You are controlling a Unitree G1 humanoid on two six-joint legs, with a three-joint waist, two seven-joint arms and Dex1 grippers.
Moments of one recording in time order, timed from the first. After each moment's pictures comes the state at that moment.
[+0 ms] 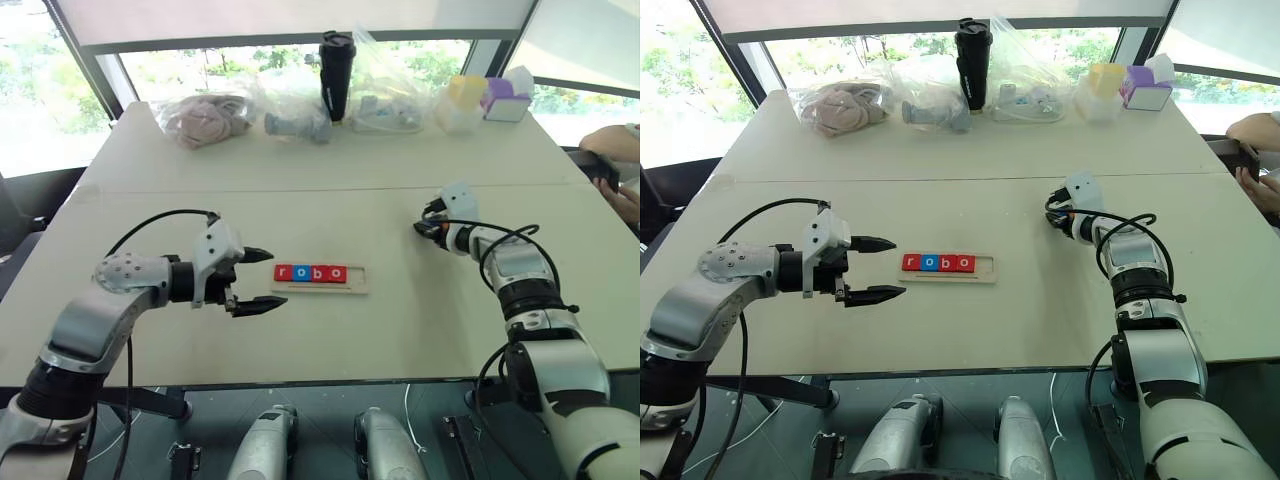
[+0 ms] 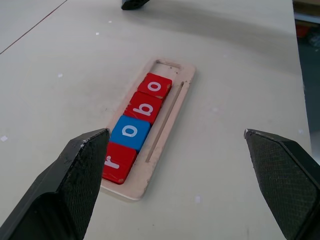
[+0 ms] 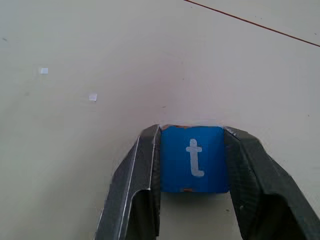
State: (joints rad) left arm -0.35 0.78 -0.05 -0.29 -0.45 0.56 -1.04; right arm -0.86 -0.49 -0.03 0.81 0.00 0.38 0.57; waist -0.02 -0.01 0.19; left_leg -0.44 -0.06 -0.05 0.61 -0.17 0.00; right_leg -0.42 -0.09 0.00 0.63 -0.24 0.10
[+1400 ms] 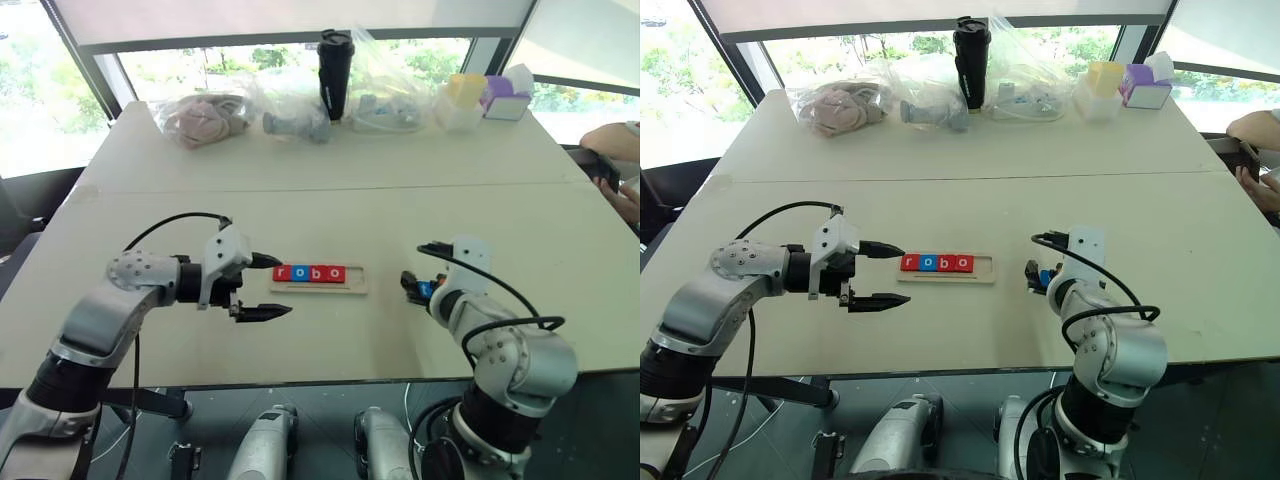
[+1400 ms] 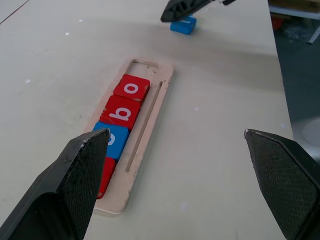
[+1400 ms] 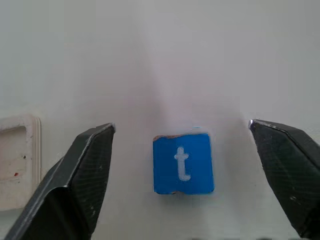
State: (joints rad) left arm -0.37 0.78 -0.10 -0.26 -0.42 0.52 -1.12; right arm -0.42 -0.12 -0.29 -0.67 0.11 1.55 0.06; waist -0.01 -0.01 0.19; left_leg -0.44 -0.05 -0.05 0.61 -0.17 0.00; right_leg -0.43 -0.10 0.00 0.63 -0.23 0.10
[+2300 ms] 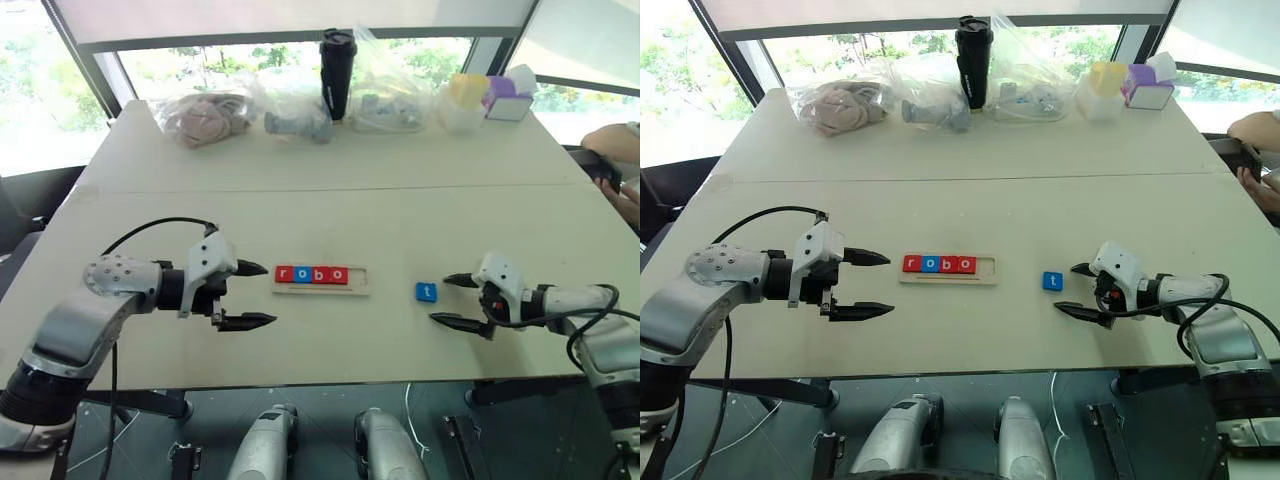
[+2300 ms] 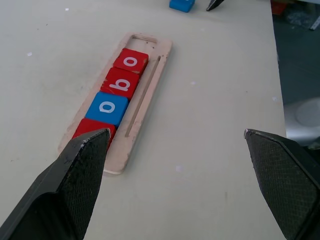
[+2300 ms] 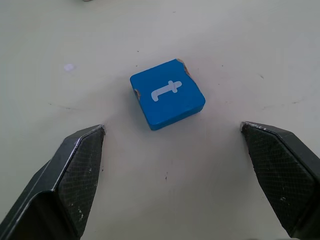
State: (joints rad) left arm -0.31 0.86 -0.06 -0.32 -0.44 0.54 -1.14; right arm -0.25 -0.83 -0.02 0.19 0.22 0.20 1.15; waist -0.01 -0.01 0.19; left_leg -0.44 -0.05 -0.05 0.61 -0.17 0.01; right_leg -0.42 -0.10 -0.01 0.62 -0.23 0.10
